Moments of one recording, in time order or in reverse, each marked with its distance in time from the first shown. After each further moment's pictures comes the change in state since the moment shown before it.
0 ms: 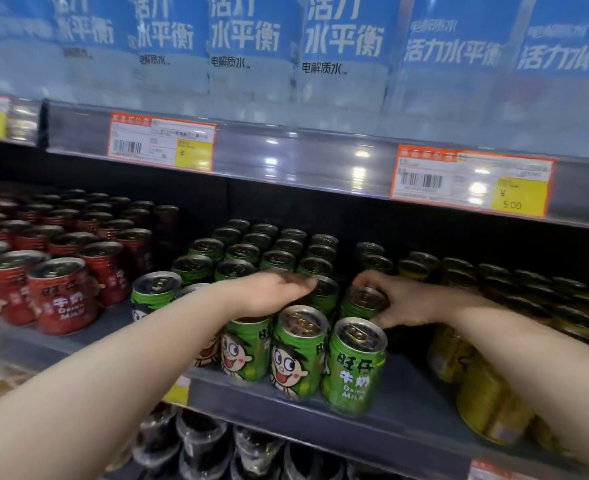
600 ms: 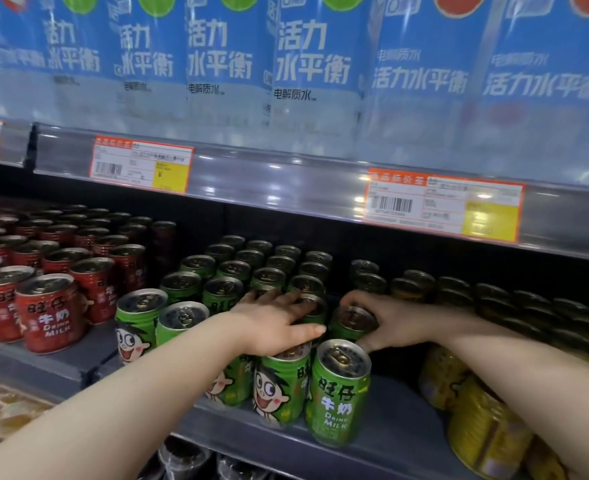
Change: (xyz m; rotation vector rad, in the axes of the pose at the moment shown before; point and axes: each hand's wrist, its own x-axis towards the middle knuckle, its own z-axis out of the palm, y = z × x) left_hand 0.006 0.020 0.020 0.555 -0.032 -0.073; right_hand 0.000 0.000 -0.006 -0.004 -0.049 -0.088
